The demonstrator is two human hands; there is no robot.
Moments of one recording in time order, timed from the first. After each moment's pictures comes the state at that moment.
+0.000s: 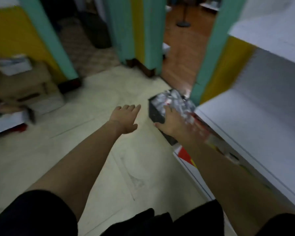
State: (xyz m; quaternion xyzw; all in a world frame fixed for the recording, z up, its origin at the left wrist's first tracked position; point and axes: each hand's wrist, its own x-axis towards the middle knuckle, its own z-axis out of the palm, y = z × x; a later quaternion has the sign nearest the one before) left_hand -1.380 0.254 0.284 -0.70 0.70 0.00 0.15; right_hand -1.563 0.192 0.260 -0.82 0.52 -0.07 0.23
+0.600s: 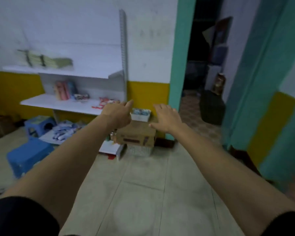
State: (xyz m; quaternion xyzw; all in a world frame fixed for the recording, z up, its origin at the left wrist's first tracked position) left_hand -0.933 0.266 0.477 -0.93 0.32 -0.14 0.08; right_hand -1.012 0.083 0.456 -0.99 0.05 -0.15 0.00
